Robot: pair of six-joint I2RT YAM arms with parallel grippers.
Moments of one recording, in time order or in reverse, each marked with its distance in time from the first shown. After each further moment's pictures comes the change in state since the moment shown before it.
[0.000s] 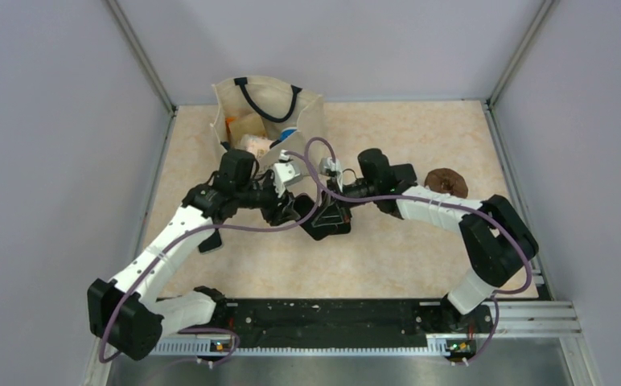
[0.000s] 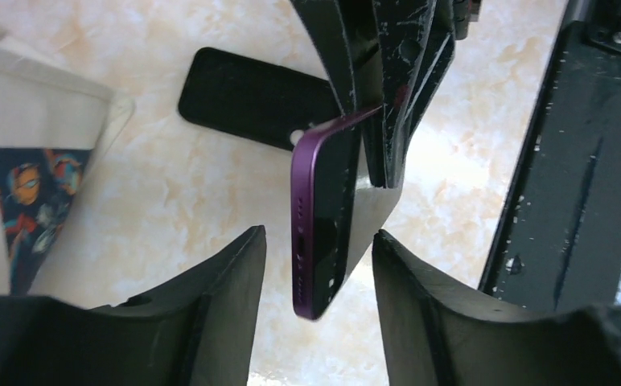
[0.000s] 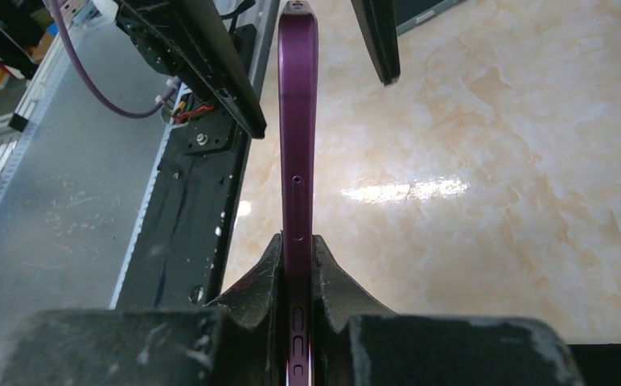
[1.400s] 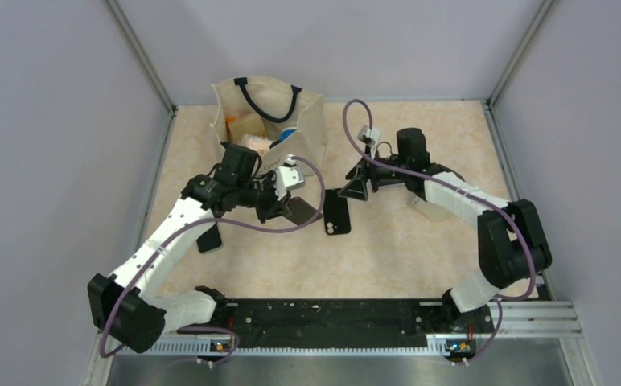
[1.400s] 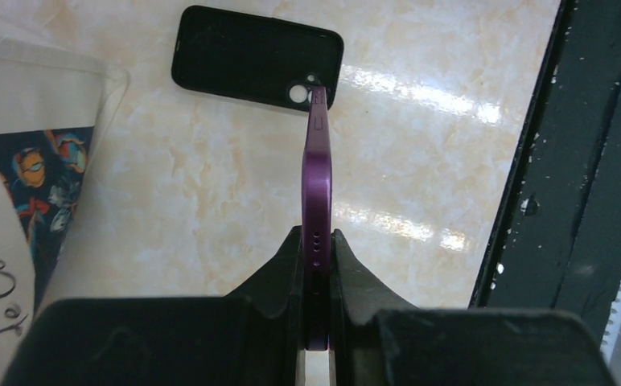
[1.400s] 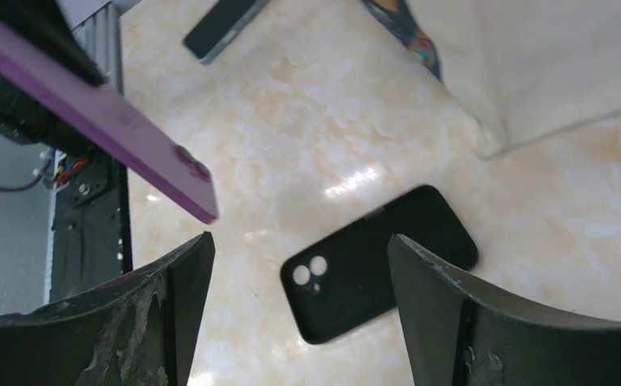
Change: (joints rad) left arm -0.009 0.012 0.105 -0.216 -0.088 0.177; right arm -0.300 -0.019 0.052 -0.094 0.161 0.073
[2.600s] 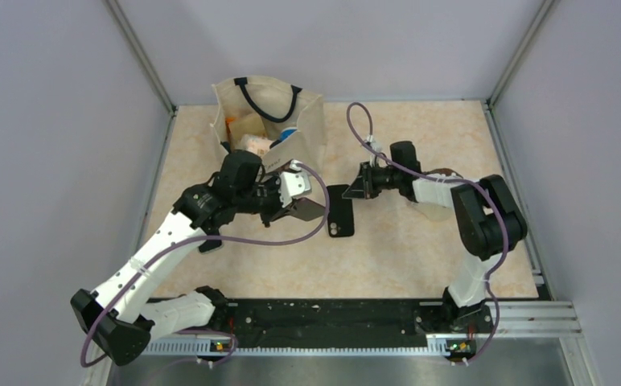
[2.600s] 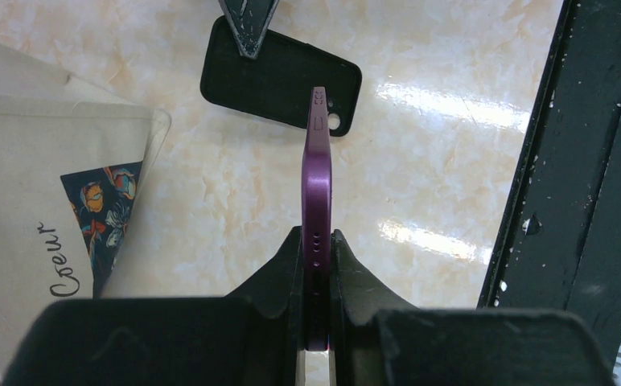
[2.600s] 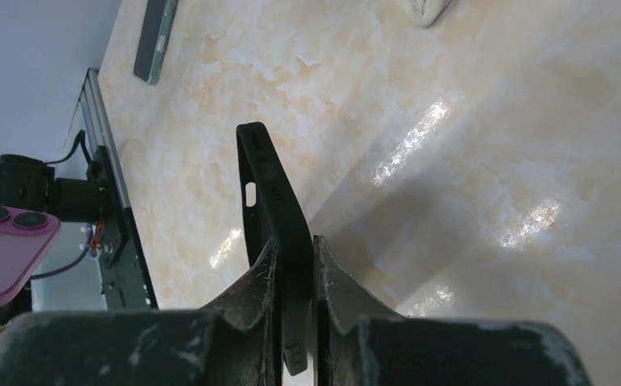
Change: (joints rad) left arm -0.154 -0.090 0.038 0.021 -0.121 -0.066; right arm -0.006 0.181 -0.056 0.103 0.079 0.258
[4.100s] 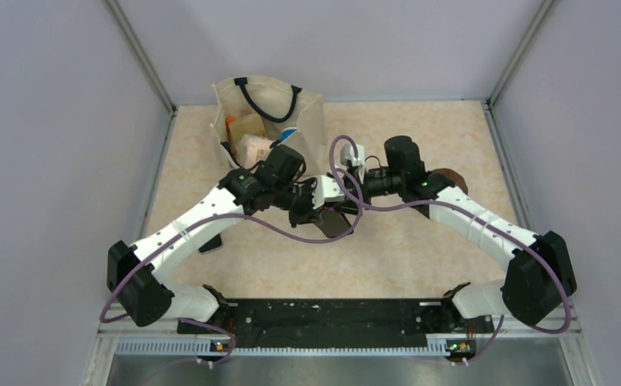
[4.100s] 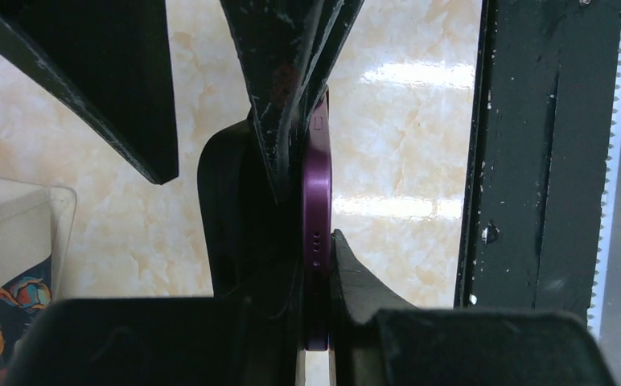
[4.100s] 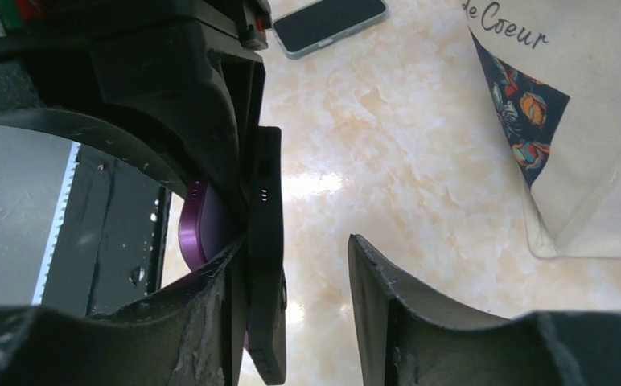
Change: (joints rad) left arm -0.121 0.269 0.103 0.010 0.082 0.025; right arm 0.236 -0.436 0.059 -0.318 -0.059 -0.559
